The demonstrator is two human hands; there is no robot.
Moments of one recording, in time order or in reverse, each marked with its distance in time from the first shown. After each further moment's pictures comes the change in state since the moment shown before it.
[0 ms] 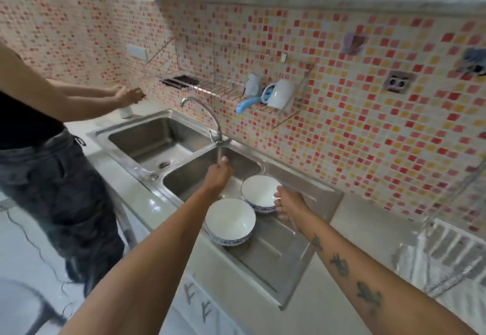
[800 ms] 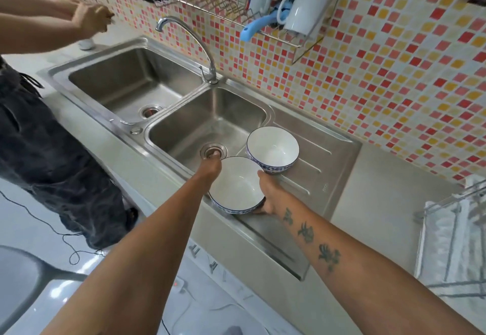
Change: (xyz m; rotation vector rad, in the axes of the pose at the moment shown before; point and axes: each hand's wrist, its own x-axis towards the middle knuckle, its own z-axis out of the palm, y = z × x) left_hand 0.068 -0.115 0.000 0.144 -0.050 -0.366; right_hand 0.085 0.071 0.103 0.221 -0.109 0.526
